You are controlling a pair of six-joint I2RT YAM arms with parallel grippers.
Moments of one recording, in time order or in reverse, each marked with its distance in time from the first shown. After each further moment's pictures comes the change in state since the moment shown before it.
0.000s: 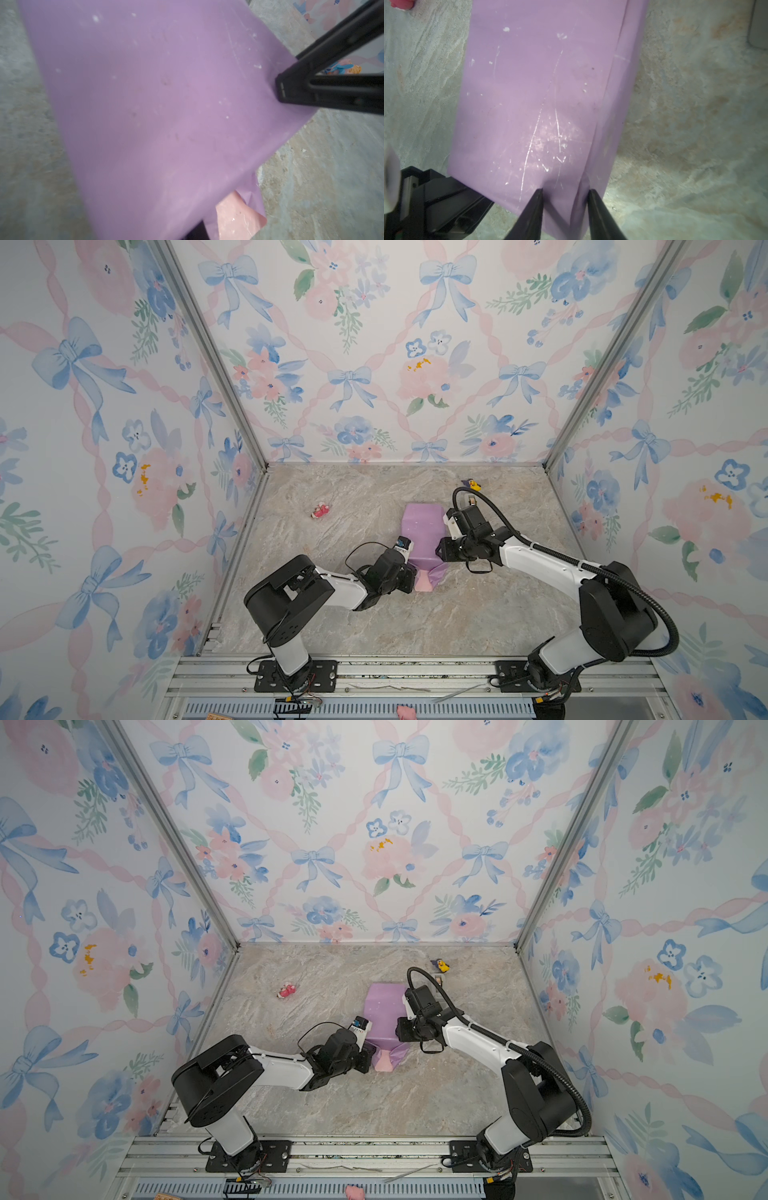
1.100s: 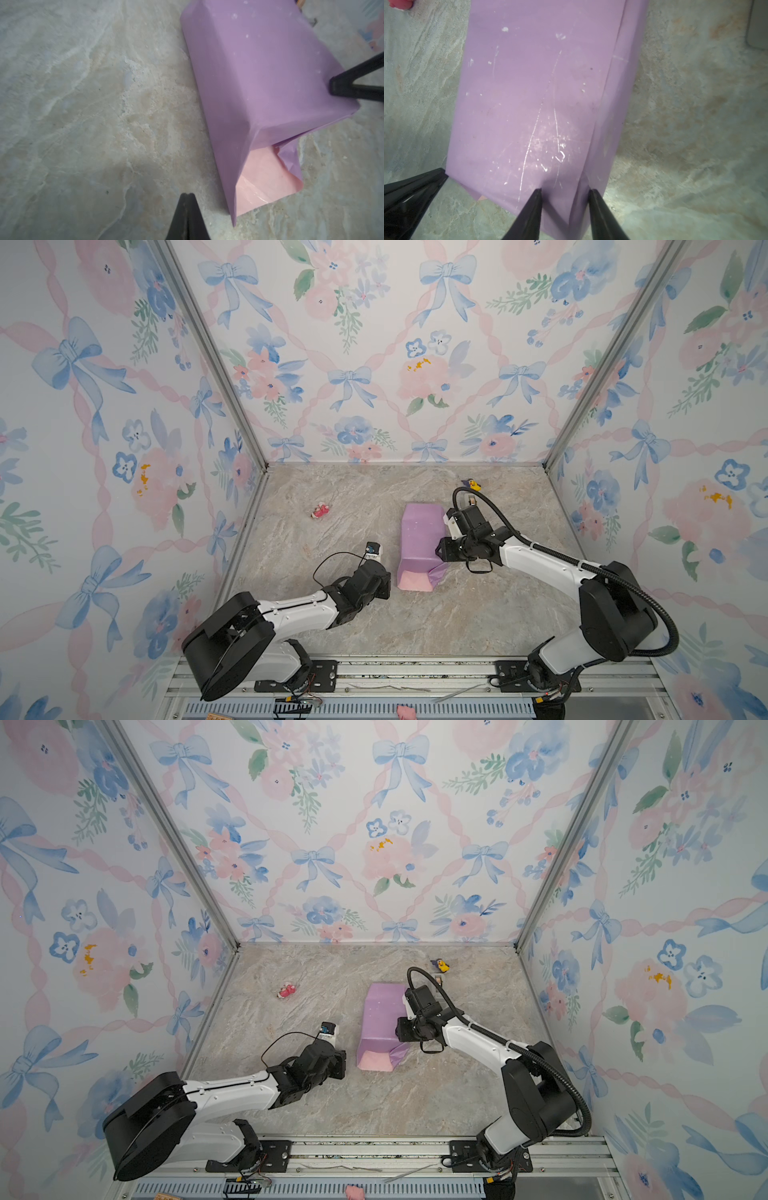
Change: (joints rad) left arm 0.000 -0.364 -0.169 -0.301 -0.237 -0.119; right arm 0.000 0.000 0.001 0.000 0.003 0.000
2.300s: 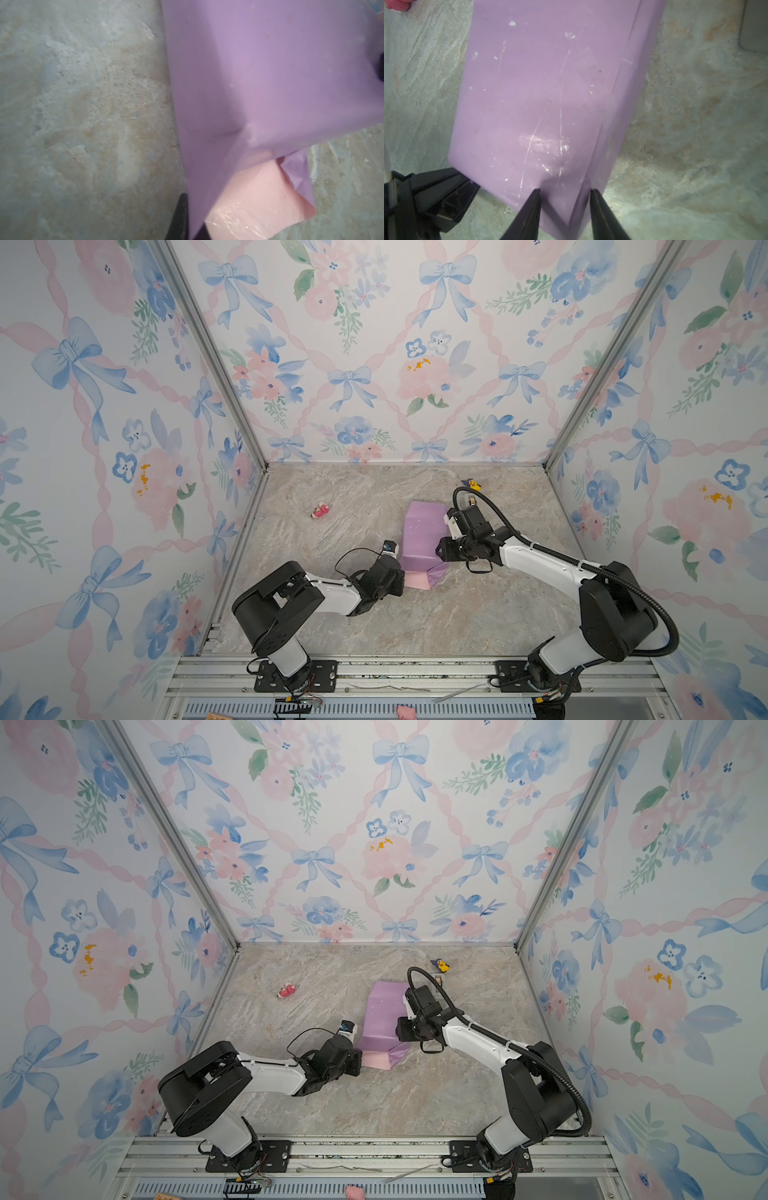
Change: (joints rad) left arm -0.013 0.265 0.099 0.159 0.059 0.014; right arm -0.001 0.000 0.000 -0.001 0.009 0.000
